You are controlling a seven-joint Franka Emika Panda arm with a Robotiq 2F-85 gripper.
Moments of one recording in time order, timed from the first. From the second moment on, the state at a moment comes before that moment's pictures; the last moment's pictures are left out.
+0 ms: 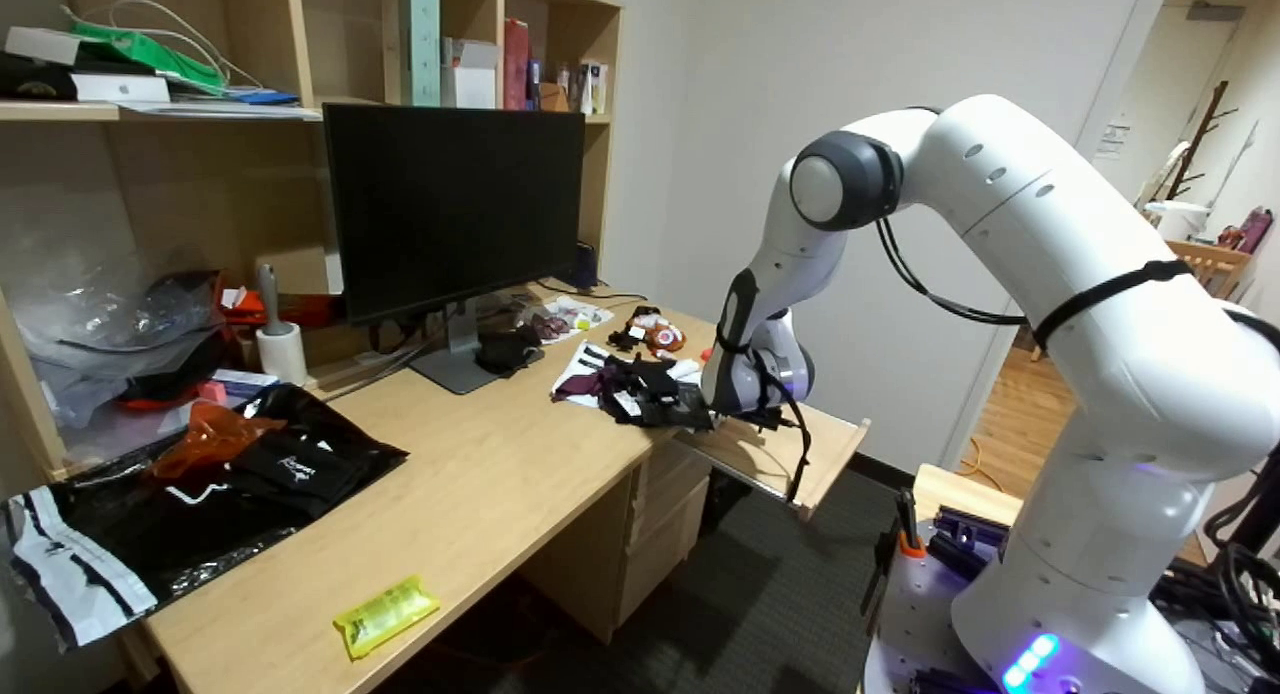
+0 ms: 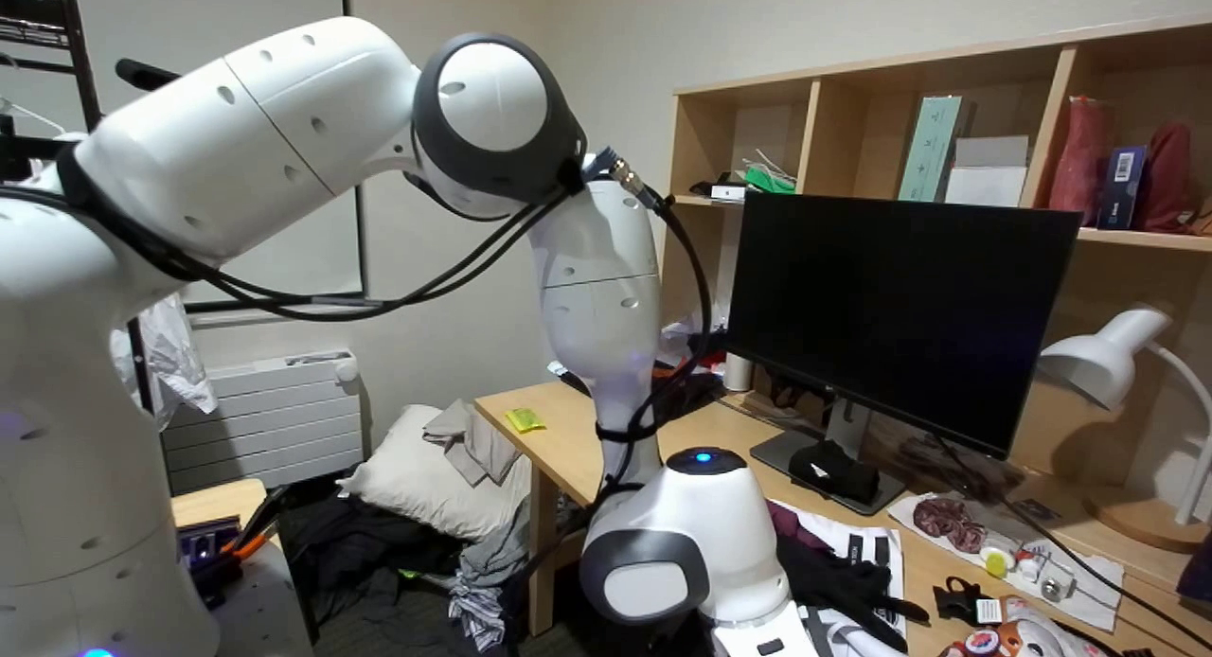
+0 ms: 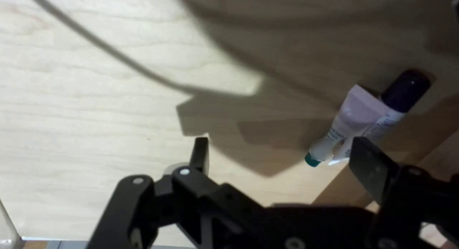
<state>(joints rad) -0.24 0.97 -0.29 -2.07 0.40 3.30 0.60</state>
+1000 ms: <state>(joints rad) -0.18 1.05 -0.34 -2.04 0.40 3.34 0.49</state>
